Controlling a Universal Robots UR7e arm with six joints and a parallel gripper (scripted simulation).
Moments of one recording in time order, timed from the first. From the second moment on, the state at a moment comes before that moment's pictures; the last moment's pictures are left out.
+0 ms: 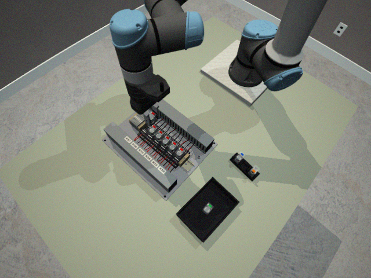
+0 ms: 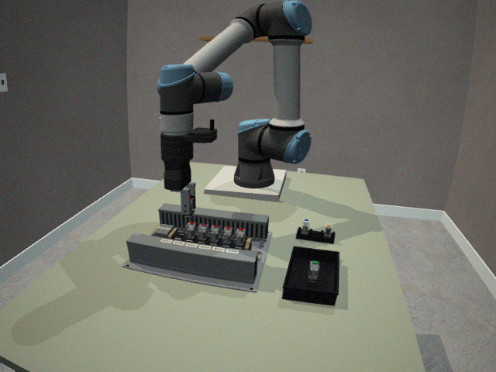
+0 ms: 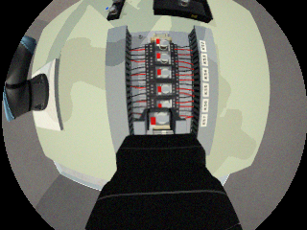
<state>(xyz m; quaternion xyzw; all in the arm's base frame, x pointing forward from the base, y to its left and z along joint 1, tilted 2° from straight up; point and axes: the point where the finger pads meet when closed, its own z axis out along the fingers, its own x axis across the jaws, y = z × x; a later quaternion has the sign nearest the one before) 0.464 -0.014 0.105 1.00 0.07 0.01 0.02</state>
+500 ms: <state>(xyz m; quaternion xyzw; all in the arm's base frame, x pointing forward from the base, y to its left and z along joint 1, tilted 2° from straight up) 0.480 -0.040 0.105 1.00 0.07 0.01 0.01</state>
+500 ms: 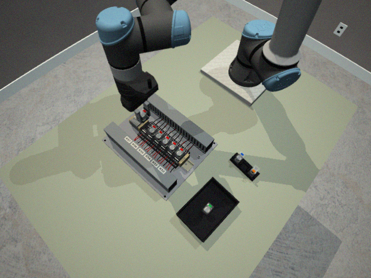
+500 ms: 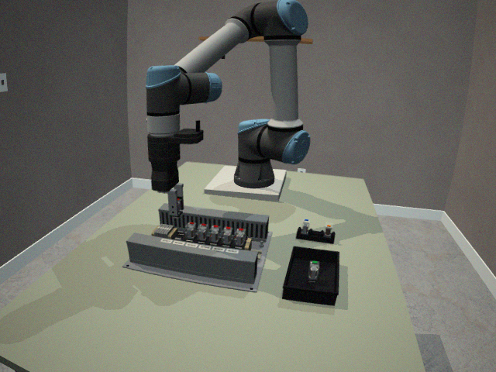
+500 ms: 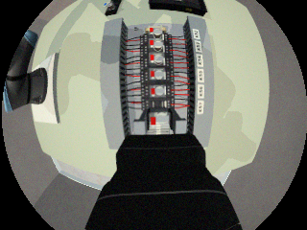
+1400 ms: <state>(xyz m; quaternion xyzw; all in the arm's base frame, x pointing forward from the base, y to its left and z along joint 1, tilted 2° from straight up) 0.483 -0.045 0.105 1.00 0.07 0.01 0.01</state>
